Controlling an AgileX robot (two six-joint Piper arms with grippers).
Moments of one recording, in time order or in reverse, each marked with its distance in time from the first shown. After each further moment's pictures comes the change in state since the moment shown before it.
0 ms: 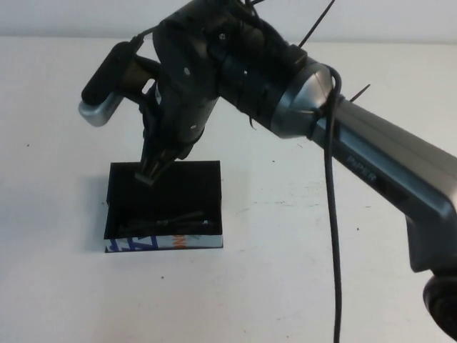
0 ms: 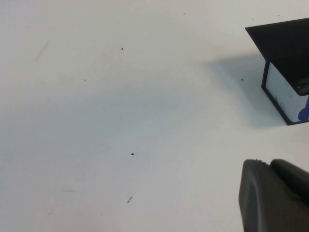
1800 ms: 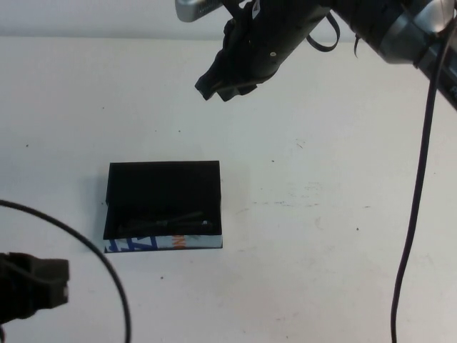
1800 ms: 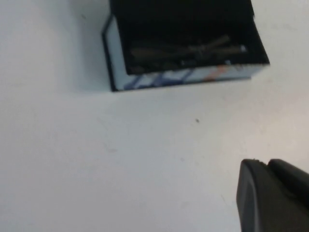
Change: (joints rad) right arm -0.257 -0.091 0.000 0.215 0.010 0.110; left arm -0.150 0.764 -0.542 -0.399 0.270 -0.032
